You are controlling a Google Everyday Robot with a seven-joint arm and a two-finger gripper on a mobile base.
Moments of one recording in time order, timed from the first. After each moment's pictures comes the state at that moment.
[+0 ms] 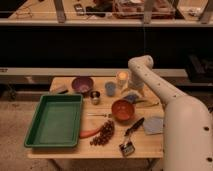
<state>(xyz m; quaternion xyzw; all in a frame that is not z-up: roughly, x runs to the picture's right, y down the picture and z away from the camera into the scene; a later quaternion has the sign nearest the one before) 0.193 0.034 0.932 -0.25 -0.21 -0.58 0.75</state>
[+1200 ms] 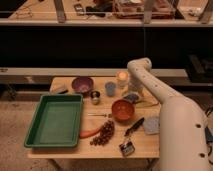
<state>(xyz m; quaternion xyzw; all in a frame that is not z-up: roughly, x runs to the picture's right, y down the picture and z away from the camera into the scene) 0.195 0.046 0.949 -0.27 -0.21 -0.58 0.74</state>
